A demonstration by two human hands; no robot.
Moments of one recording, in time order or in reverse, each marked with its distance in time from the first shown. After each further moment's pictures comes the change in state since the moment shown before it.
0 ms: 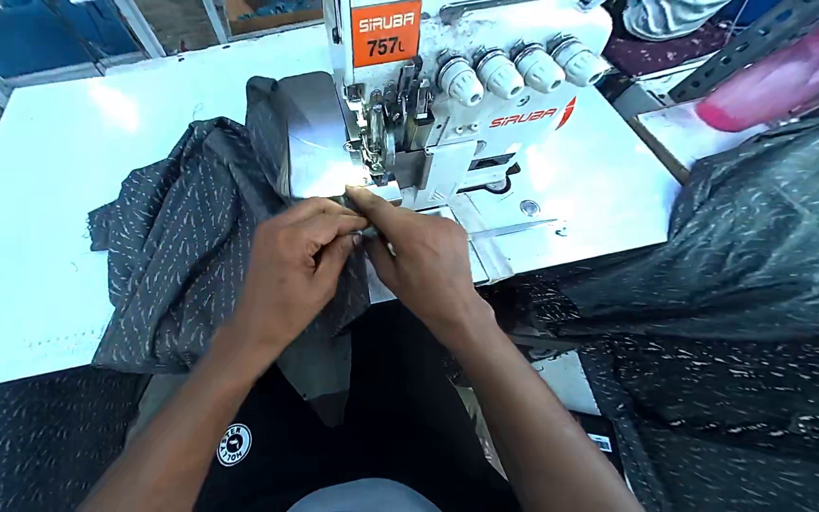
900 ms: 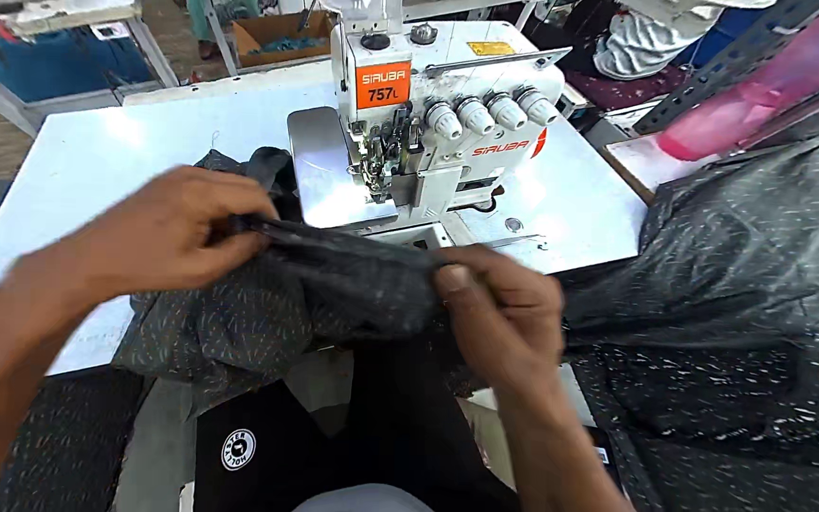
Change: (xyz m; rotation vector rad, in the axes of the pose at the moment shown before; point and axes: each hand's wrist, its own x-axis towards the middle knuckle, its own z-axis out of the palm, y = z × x) left_hand 0.041 -0.029 -0.132 0.192 -0.500 0.313; right_hand -0.033 -0.027 -0.072 0.919 0.144 0.046
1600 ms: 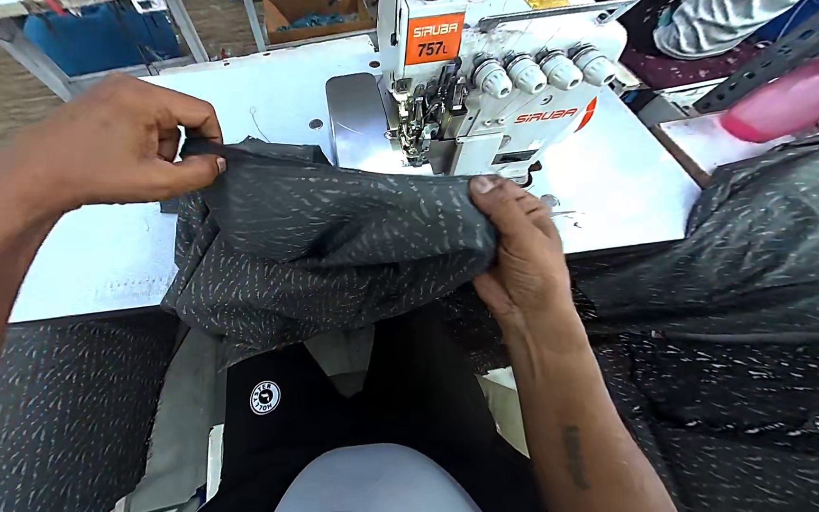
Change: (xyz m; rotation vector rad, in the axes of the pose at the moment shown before) left_hand -0.048 -0.021 -0.053 0.101 0.016 -0.283; right_hand 0.013 0.022 0.009 0.388 0.211 0.399
